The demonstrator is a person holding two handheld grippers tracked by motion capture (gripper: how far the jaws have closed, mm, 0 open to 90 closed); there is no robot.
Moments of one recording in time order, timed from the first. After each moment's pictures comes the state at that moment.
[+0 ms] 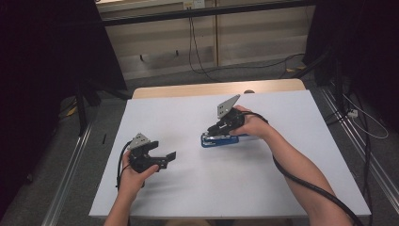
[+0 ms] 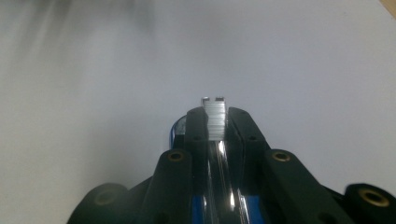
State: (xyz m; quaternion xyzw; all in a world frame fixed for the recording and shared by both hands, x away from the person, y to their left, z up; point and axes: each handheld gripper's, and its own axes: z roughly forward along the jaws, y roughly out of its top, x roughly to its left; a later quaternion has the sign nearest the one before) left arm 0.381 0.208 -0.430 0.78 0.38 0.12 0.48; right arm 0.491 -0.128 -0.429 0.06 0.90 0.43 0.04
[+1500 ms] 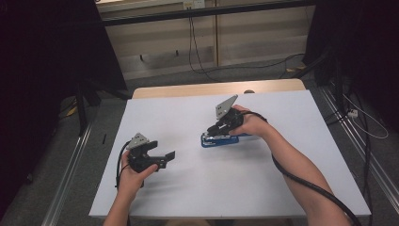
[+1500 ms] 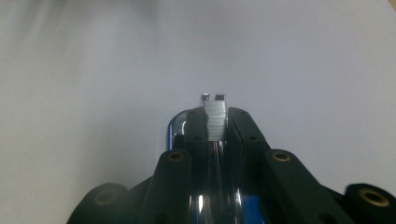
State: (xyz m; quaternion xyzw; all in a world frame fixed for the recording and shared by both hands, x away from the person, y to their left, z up) left arm 0.382 0.211 -0.431 0.78 0.38 0.12 0.48; right arm 0.494 -0.124 -0.430 0.04 0.91 0.41 0.04
